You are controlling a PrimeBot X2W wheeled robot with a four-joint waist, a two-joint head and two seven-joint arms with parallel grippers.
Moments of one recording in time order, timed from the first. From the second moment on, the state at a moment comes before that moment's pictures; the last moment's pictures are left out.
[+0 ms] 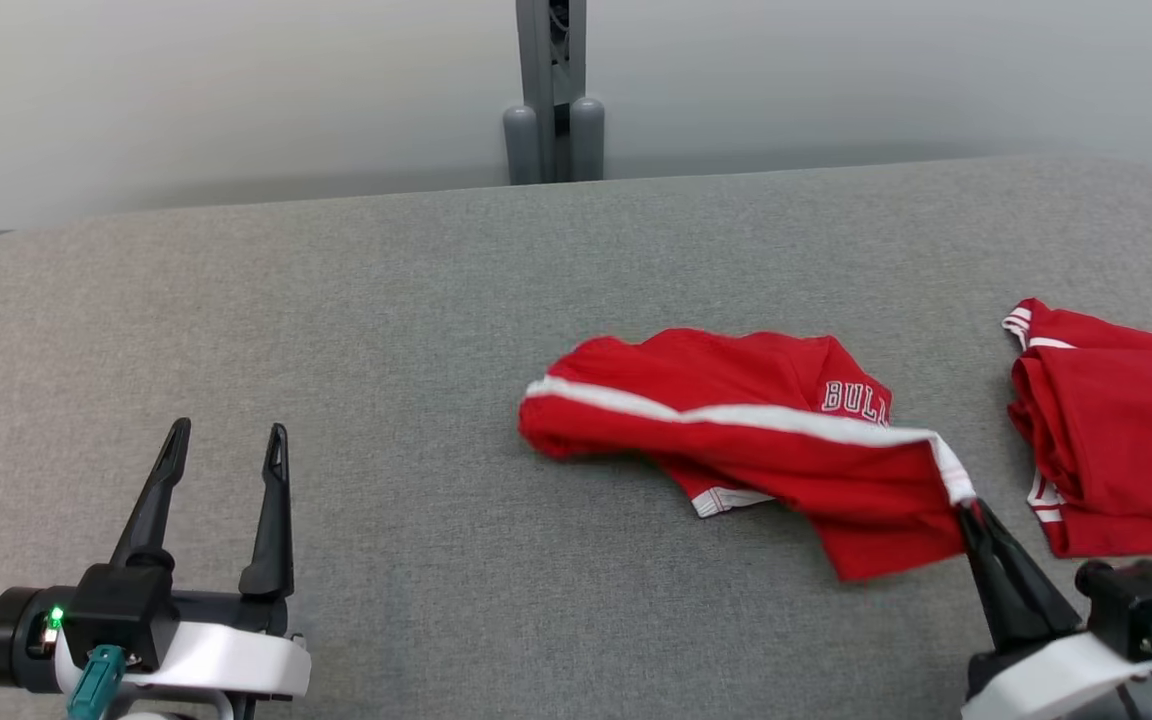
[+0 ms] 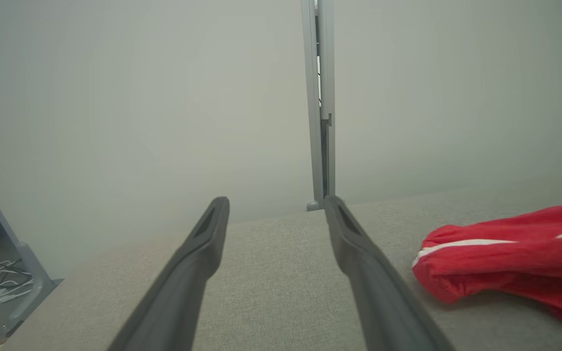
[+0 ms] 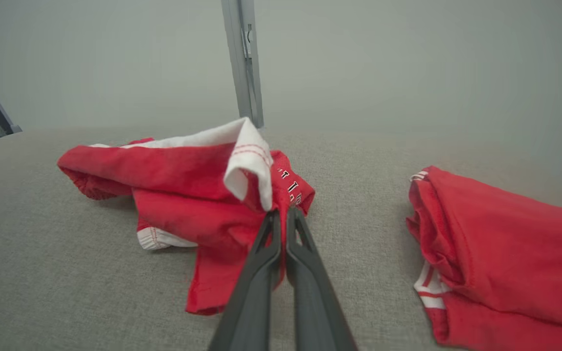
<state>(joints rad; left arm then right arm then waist) -0.02 0.27 -0.19 -0.02 -0.25 0.17 -0.24 0.00 -0.18 0.12 0.13 0.23 0.13 -0.13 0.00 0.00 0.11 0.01</state>
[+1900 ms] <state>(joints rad) -0.04 0.29 -0.29 -0.02 -0.29 0.14 -0.12 0.08 -0.05 -0.01 -0.15 0.17 0.13 -0.08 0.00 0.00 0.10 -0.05</state>
